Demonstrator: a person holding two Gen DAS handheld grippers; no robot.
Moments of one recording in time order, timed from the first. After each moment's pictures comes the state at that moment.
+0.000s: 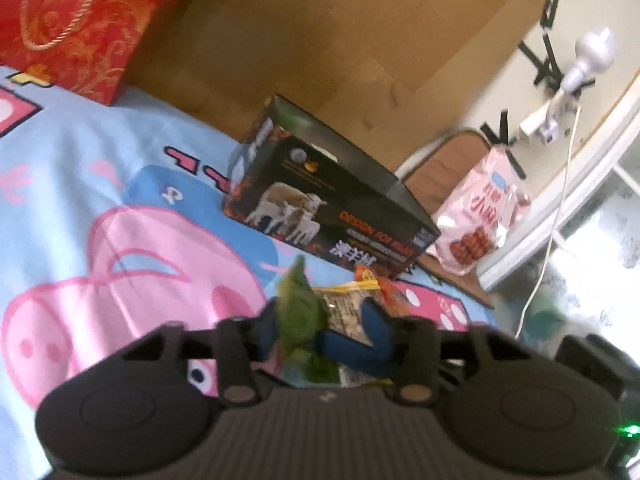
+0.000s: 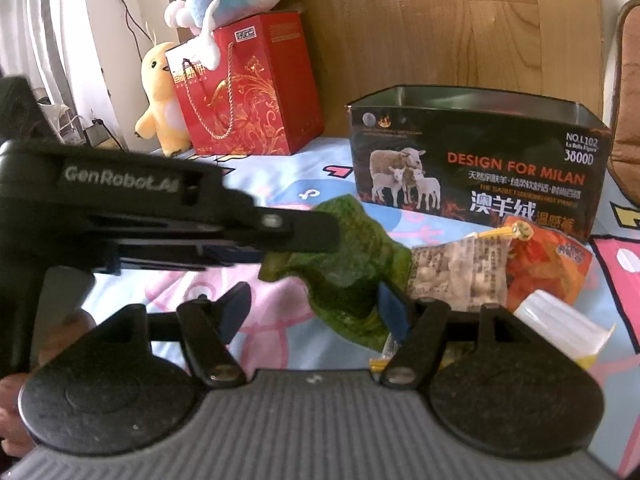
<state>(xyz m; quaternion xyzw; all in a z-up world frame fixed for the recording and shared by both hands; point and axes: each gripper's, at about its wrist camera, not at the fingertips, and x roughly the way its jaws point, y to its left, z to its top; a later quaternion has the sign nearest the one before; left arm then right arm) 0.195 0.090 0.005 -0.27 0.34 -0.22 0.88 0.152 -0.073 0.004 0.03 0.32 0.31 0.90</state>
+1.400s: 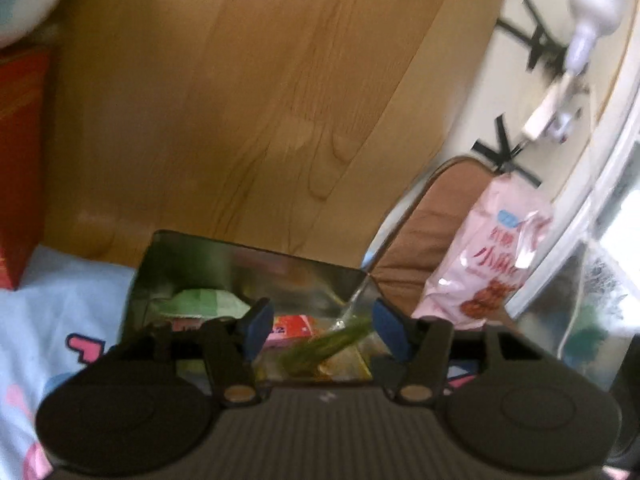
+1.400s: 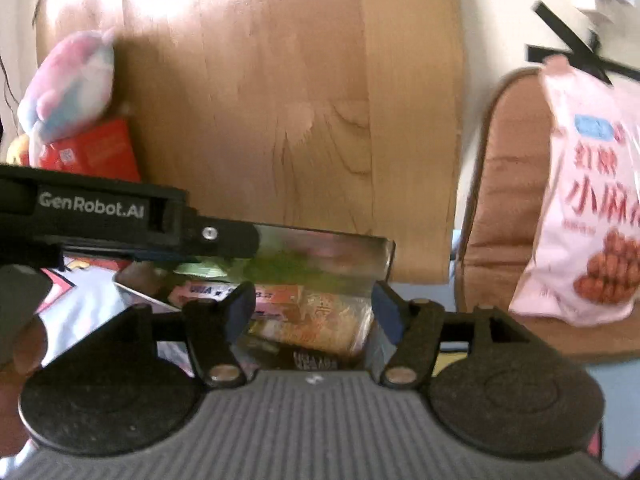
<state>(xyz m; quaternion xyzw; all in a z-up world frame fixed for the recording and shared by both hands) 0.295 0.017 0.092 -0.16 0.30 -0.20 0.92 0.234 -0.179 0.062 0.05 0.24 0.18 0.95</state>
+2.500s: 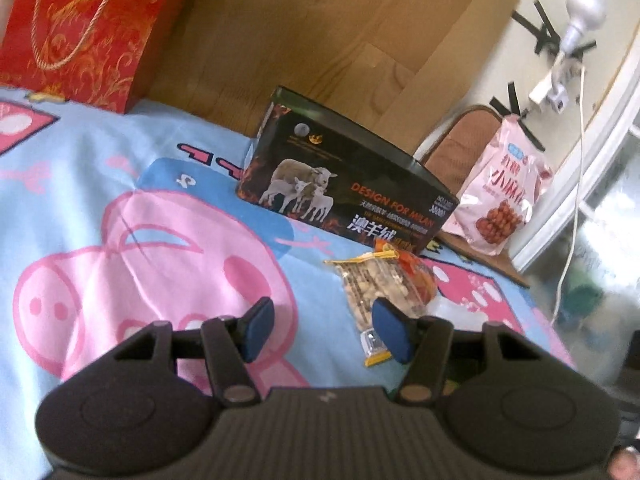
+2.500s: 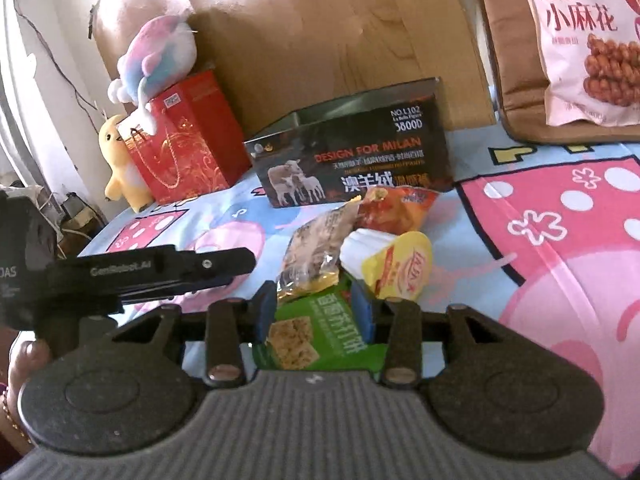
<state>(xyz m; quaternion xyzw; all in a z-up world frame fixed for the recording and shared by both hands) 0.169 0.076 -0.004 -0.22 0.32 -0.18 0.90 0.114 -0.167 0.008 0.14 0.32 0.24 0.91</state>
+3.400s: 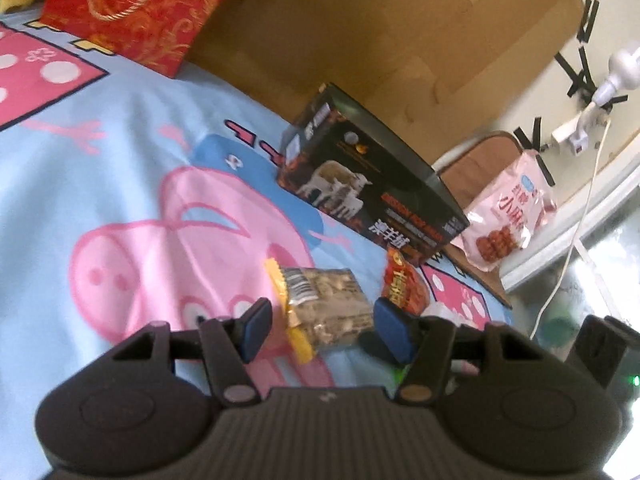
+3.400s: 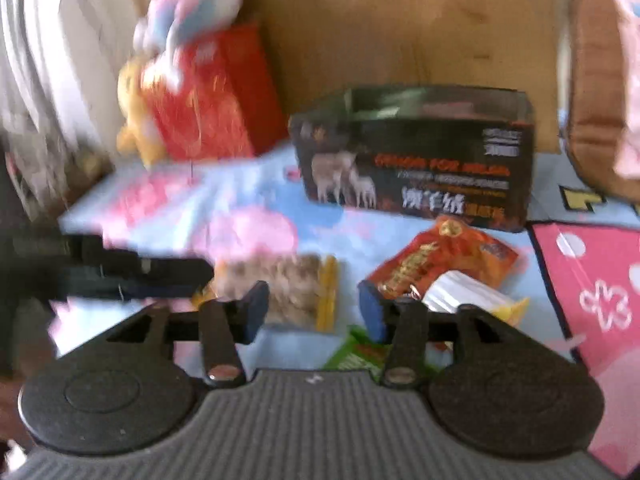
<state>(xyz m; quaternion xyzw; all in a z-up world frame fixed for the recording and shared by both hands) 0.167 0.108 -0.001 -0.30 0.37 -0.17 0.86 0.138 -0.113 0.015 0.01 0.34 0.31 0.89</state>
